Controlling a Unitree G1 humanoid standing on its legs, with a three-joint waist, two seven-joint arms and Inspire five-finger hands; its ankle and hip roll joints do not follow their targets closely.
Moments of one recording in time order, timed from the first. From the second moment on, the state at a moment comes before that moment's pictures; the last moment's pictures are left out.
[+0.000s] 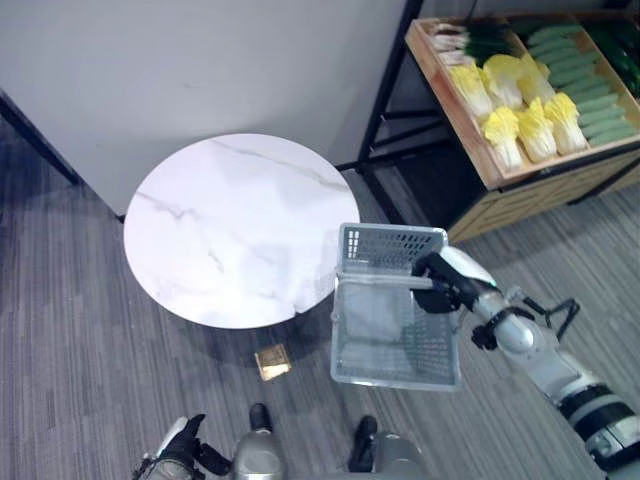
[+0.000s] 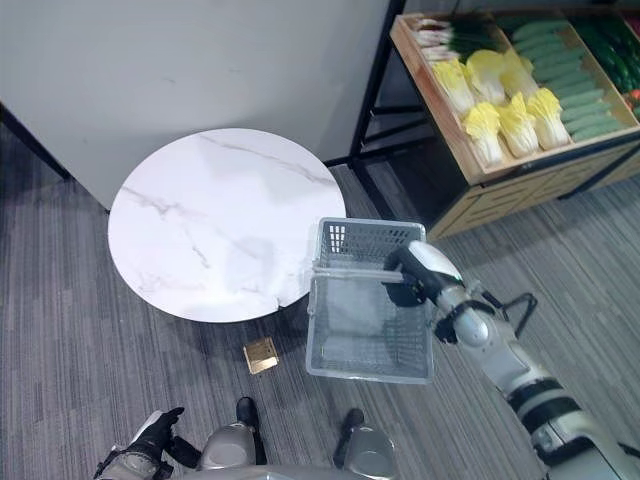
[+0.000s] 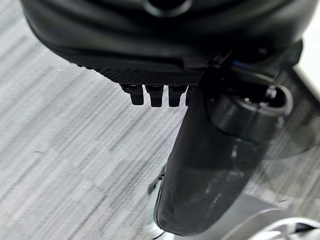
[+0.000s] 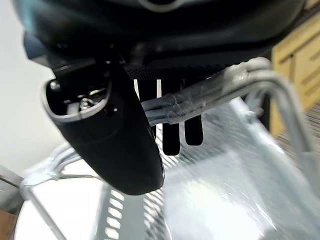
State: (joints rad) left arm -0.04 0.35 -0.18 1.29 0.19 -0.10 0.12; right arm -0.32 -0.79 0.41 0.30 -0.20 -0.13 -0.01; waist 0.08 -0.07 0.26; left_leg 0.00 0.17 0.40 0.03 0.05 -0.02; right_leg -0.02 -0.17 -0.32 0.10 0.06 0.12
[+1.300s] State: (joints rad) left arm -0.02 0.27 -0.22 1.26 0.16 -0.12 0.11; right arm -0.12 -0.89 0.25 0.13 -0.20 -0.16 0.00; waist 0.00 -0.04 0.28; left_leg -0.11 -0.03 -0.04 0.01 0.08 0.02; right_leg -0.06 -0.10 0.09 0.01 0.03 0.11
